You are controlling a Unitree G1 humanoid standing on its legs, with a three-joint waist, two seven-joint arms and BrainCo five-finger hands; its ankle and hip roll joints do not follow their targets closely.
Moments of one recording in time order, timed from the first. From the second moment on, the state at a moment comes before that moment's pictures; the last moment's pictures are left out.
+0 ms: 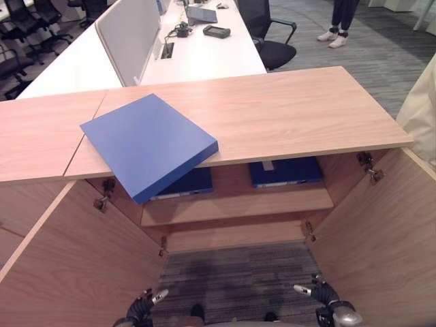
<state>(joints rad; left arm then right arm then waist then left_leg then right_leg) 0.03 0.27 -0.04 1.17 -0.37 -0.19 -0.10 0.06 -0.32 0.23 1.02 0.24 -0.10 -0.02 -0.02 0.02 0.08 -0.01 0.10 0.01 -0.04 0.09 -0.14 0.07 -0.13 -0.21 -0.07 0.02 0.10</state>
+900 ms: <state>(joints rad) 0.16 0.28 -0.08 0.81 -0.30 -0.24 0.06 0.11 -0.25 0.22 1.03 0.23 -0.10 -0.06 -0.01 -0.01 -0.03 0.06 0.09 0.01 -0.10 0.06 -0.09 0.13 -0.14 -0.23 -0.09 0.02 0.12</state>
